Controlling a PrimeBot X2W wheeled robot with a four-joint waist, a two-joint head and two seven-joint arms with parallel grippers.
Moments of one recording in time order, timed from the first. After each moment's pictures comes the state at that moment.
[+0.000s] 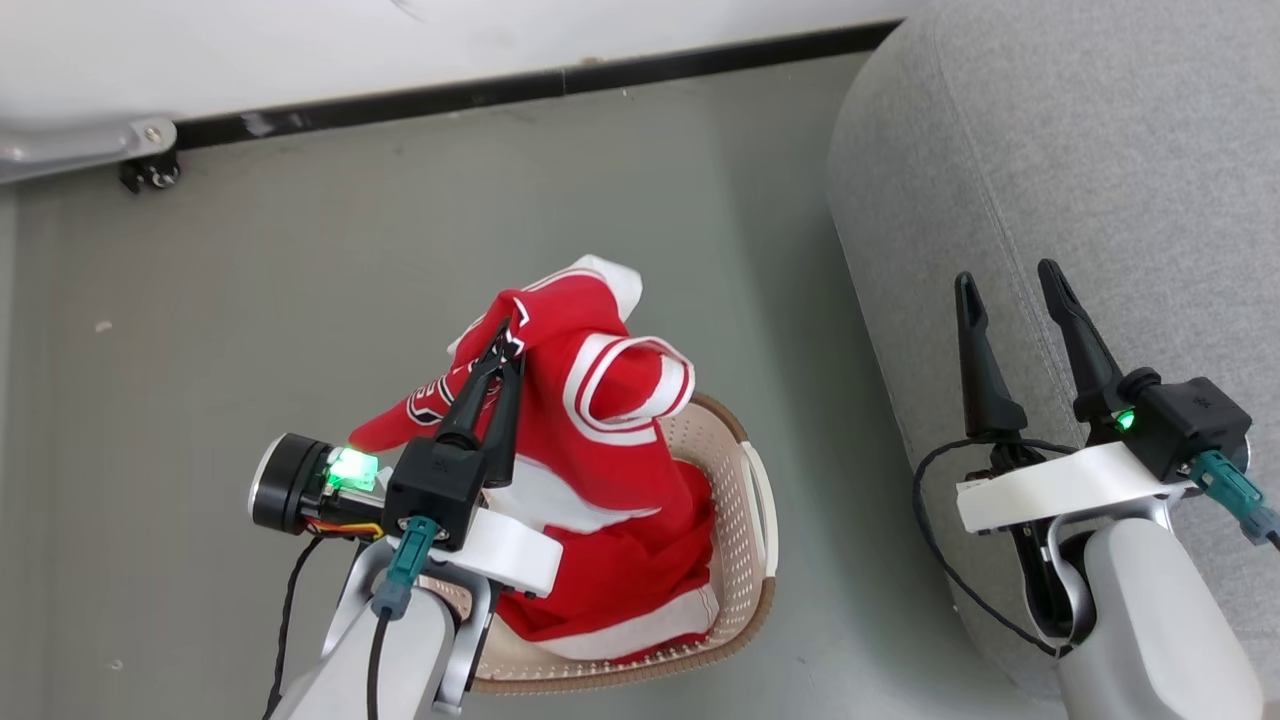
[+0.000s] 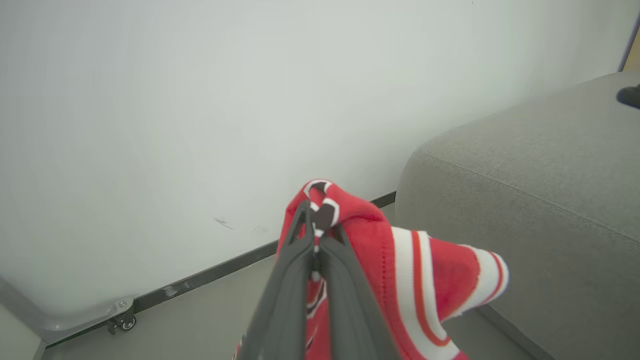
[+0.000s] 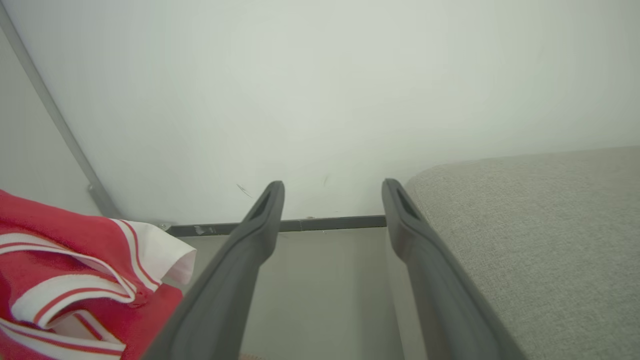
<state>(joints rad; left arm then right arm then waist) -0.39 0.12 -0.44 0.27 -0.07 0.21 -0.25 -0.35 -0.05 0.01 0.36 0.14 0.13 -0.26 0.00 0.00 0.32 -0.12</state>
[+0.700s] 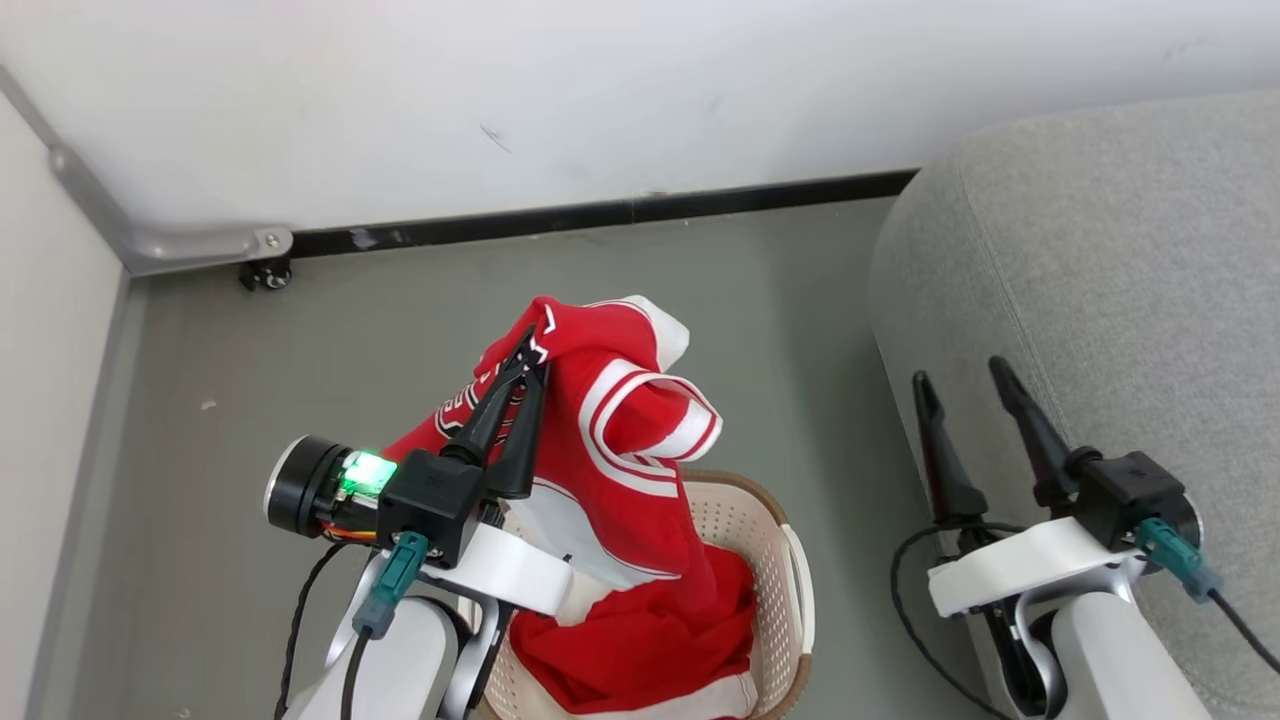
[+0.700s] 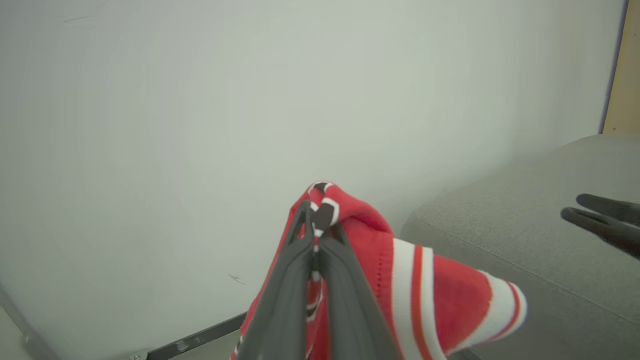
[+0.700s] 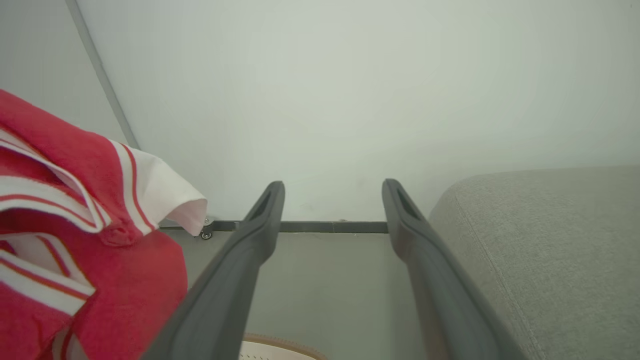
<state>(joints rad) -0.35 0.13 -0.44 0.20 -0.12 0.15 -0.25 -0.24 -0.05 0.04 0.41 0.13 0.13 -0.25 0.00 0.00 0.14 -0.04</state>
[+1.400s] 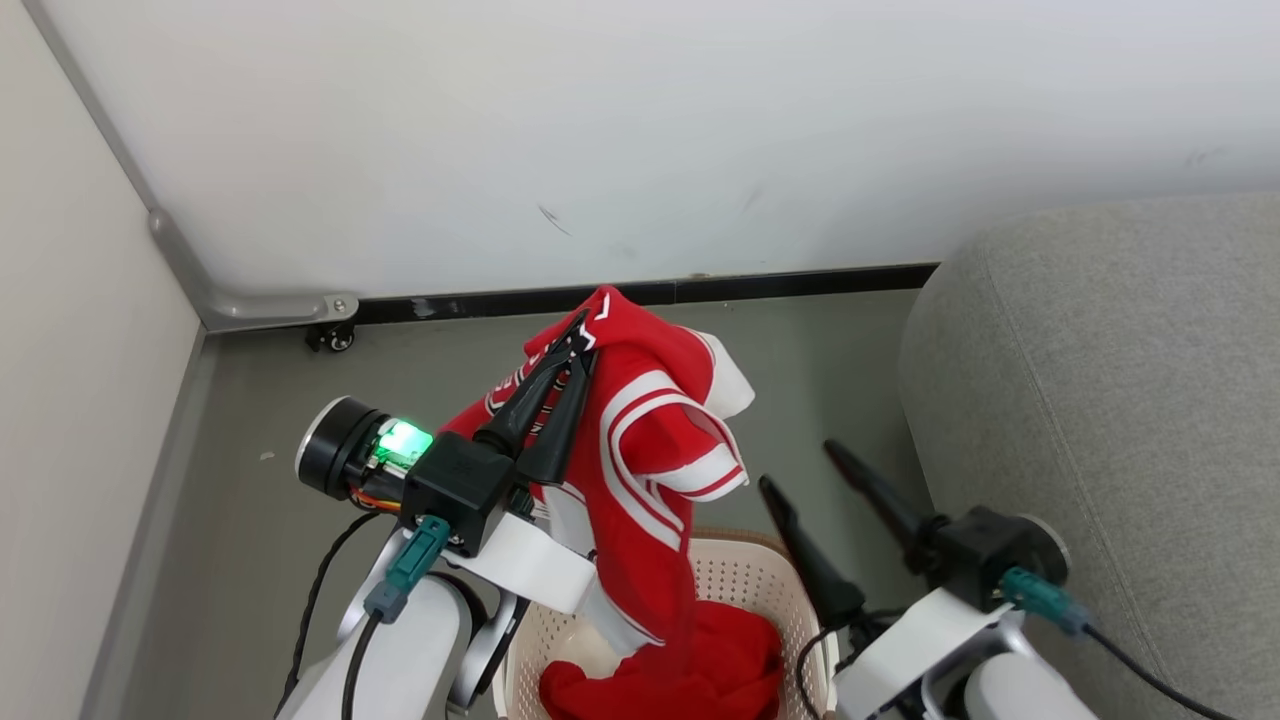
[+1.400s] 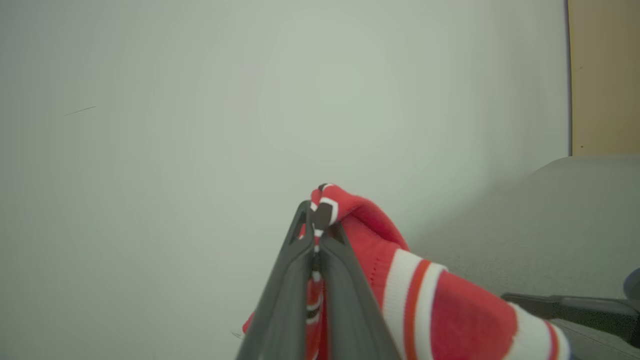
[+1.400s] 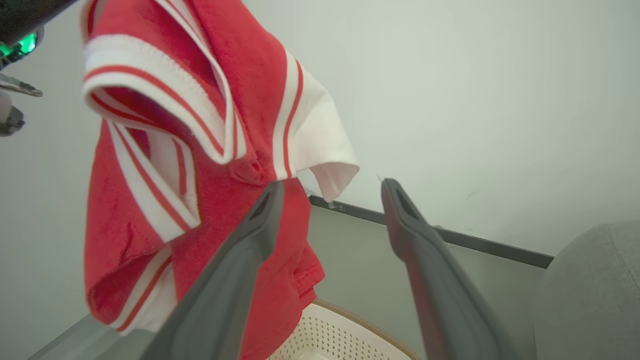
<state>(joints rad) -0.40 0.12 -0.47 0.19 -0.13 0.05 -0.25 -0.20 -0.13 0.40 0.32 0.25 0.13 -0.16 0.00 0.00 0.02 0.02</state>
